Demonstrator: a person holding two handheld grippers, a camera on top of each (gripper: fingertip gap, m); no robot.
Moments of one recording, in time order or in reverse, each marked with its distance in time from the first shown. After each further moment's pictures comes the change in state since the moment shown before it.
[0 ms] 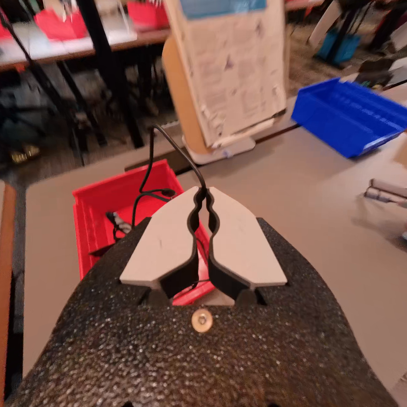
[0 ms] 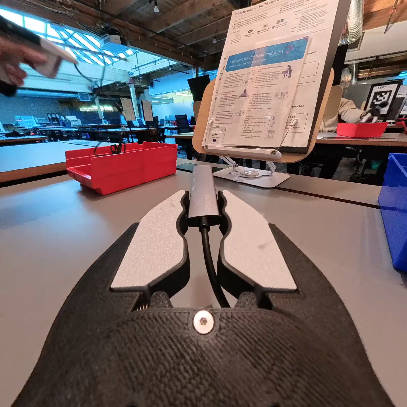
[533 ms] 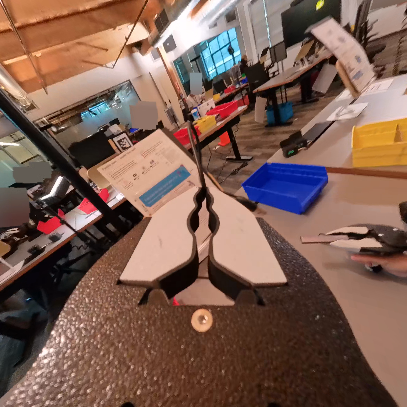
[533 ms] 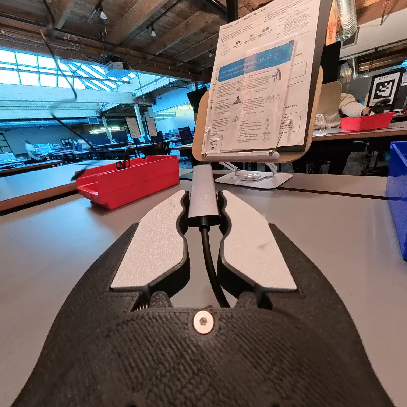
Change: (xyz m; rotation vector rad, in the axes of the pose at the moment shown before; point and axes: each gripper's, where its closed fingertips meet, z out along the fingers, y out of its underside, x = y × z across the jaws) left arm 0.163 -0.179 -0.093 0.372 0.090 0.418; right arm 0.011 -0.005 -0.005 0.048 -0.002 0.100
